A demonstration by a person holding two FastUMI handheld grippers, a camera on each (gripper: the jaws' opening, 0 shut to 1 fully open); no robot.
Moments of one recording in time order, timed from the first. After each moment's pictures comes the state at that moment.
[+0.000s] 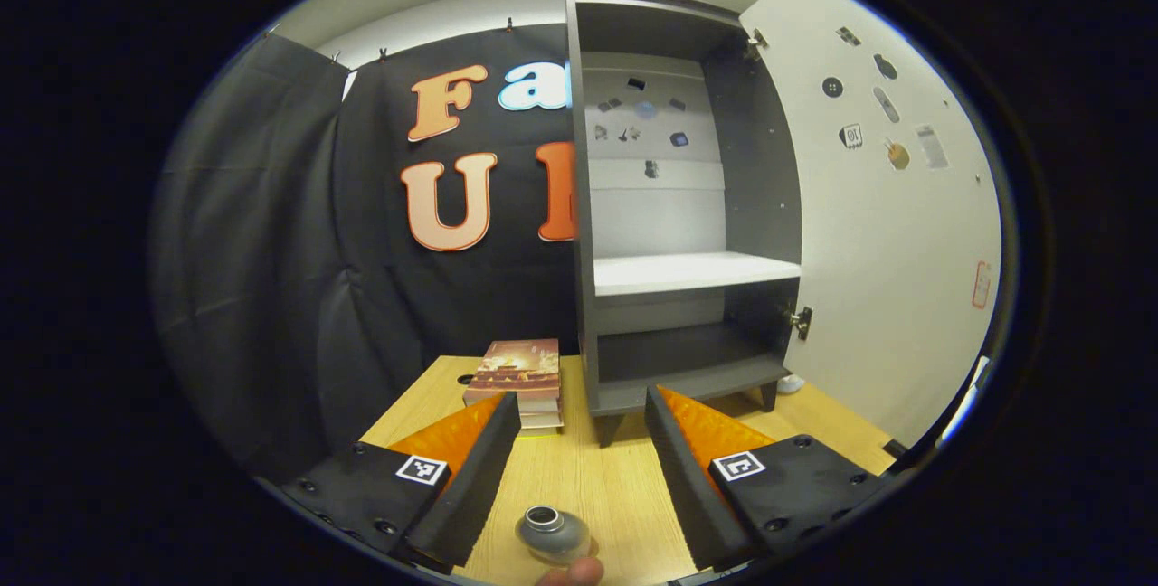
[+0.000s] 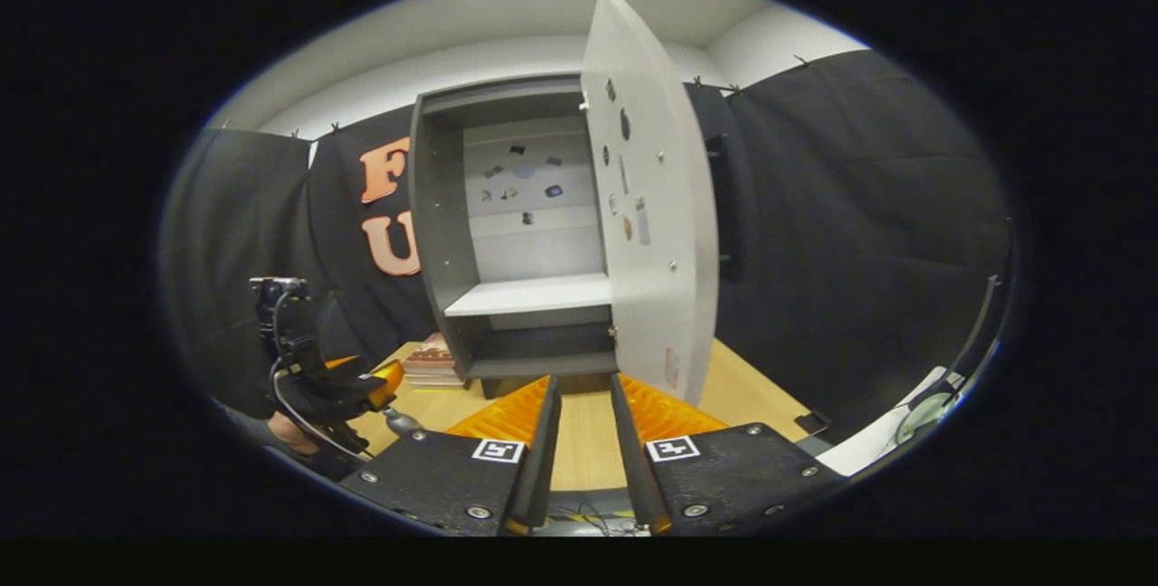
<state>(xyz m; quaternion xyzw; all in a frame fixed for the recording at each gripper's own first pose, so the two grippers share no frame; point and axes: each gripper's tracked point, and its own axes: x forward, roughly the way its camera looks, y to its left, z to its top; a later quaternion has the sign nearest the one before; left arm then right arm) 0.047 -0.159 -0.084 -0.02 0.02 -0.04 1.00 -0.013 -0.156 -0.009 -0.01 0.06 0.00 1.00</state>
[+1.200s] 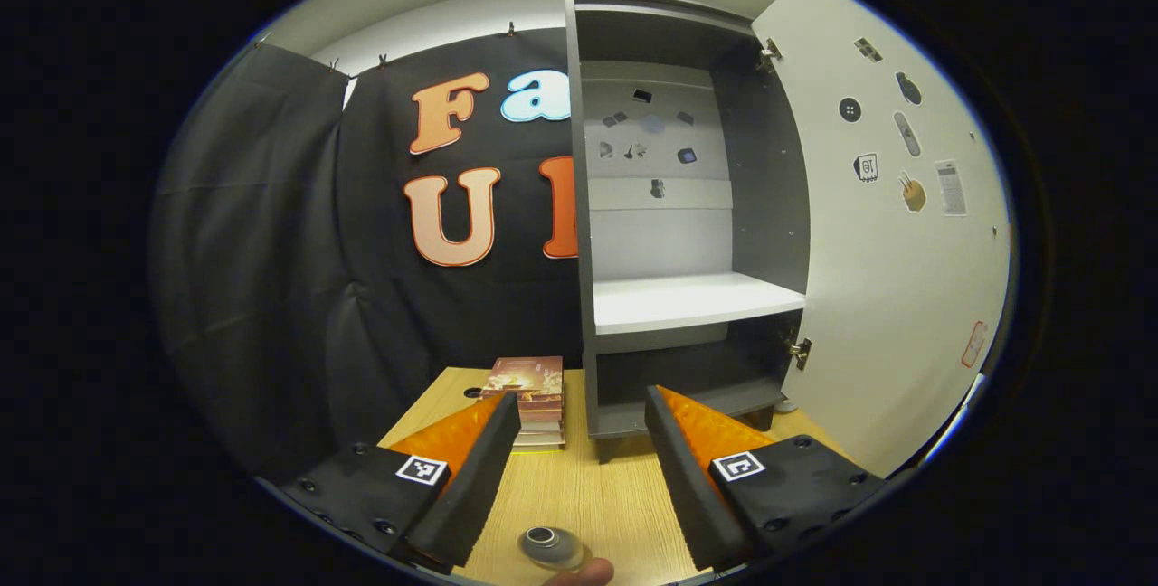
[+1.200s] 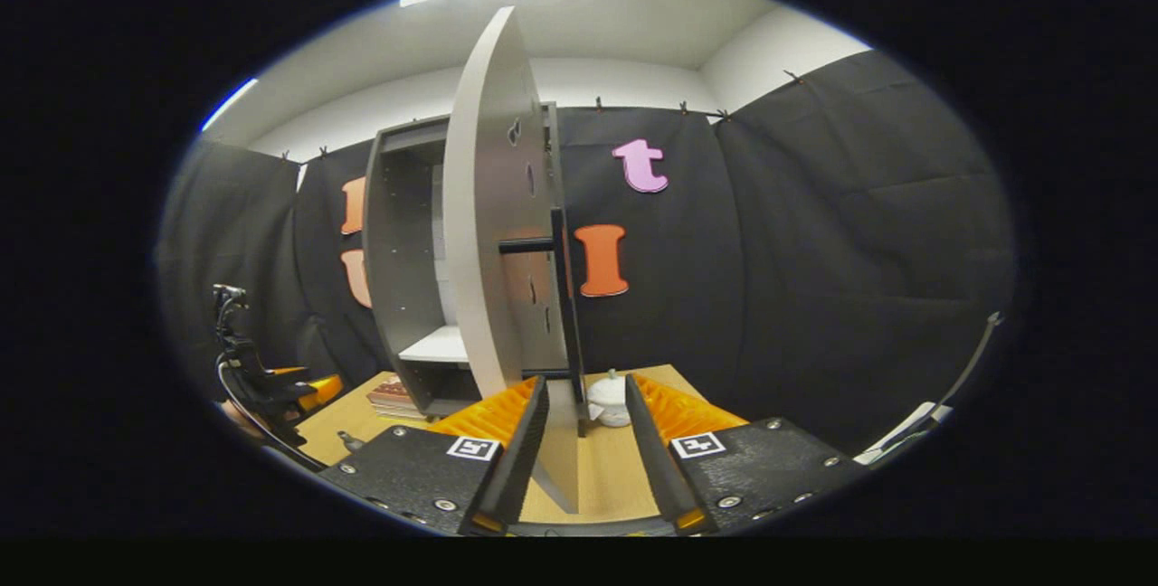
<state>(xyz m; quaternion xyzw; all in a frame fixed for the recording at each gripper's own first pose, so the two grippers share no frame) 0.053 -0.155 -0.047 -0.01 0.02 -0.02 1.00 0.043 -0.223 0.042 -0.01 0.01 0.02 1.00</state>
